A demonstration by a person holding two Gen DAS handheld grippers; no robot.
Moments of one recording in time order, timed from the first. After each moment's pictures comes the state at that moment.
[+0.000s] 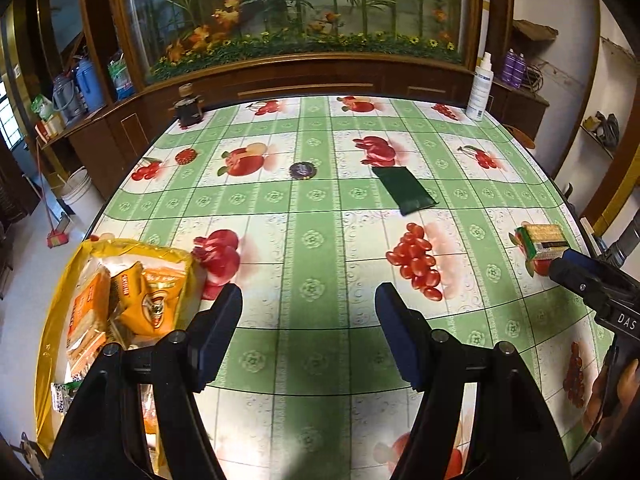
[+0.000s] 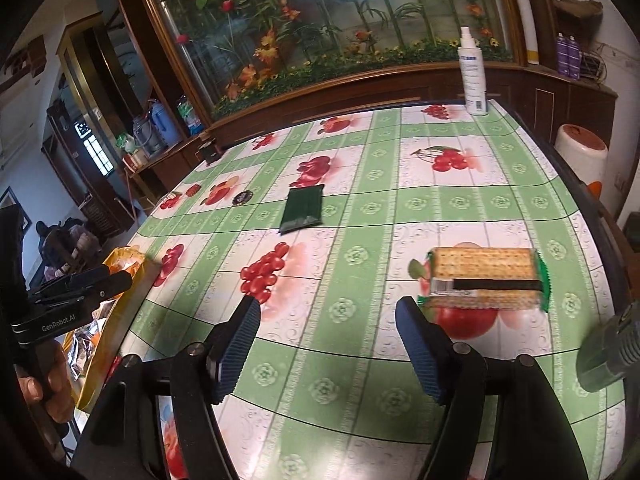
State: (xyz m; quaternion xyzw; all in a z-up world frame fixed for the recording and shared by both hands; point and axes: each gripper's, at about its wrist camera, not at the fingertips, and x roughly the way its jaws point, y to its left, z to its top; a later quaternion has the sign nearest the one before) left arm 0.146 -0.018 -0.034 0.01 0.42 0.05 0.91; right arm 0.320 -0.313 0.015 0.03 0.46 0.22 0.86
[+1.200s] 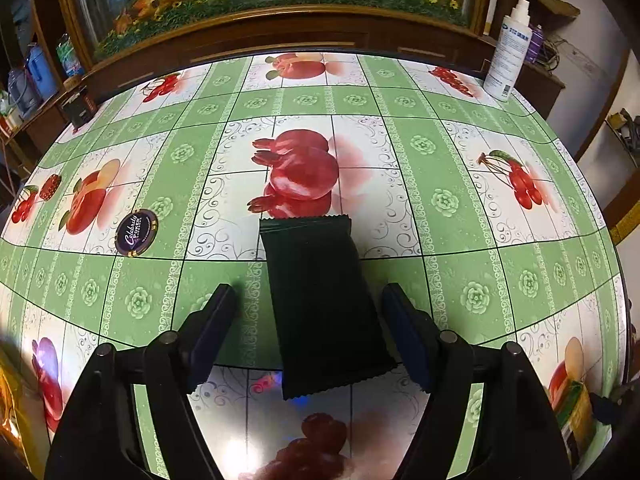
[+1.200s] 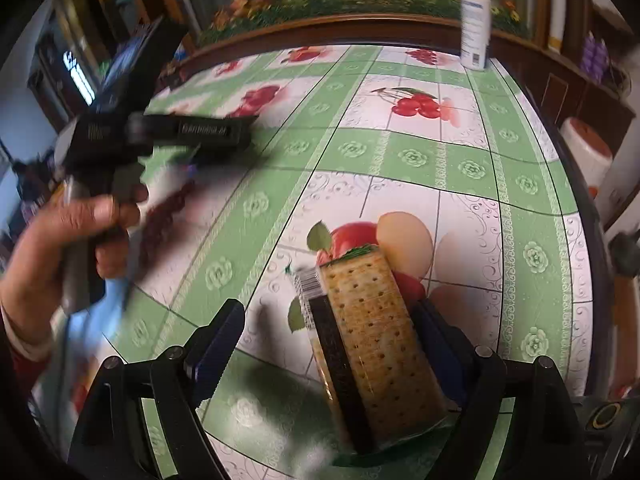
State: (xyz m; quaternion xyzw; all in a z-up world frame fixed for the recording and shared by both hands) left arm 0.344 -0.104 -0.113 -0.01 0.48 0.03 0.87; right arm 0.370 -0.341 -0.037 -0.09 0.54 0.21 0.81
